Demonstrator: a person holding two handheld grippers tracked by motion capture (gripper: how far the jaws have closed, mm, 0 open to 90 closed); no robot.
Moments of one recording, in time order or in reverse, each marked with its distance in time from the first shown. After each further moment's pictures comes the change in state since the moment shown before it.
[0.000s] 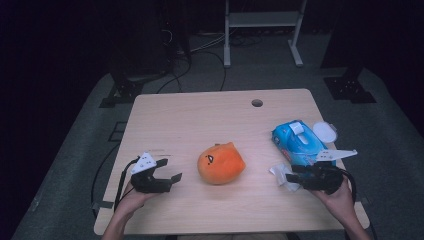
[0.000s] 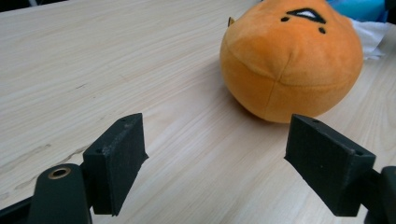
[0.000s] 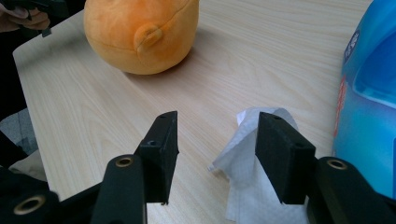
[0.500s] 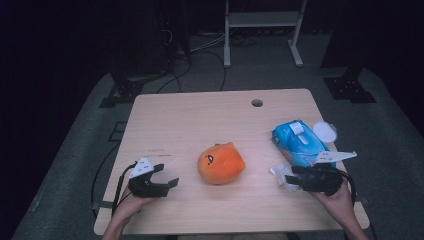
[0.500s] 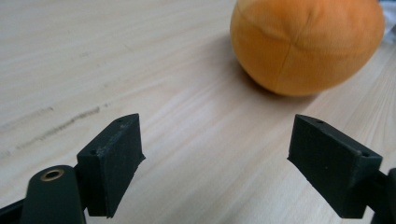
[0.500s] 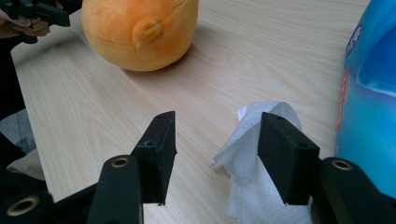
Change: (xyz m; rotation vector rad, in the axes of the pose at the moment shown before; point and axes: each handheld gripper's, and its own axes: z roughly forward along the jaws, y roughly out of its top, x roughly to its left) left arm 0.002 -0.020 0.001 0.049 0.009 -0.031; right arm 0.001 -0.005 0.002 -0.003 -0.004 0.002
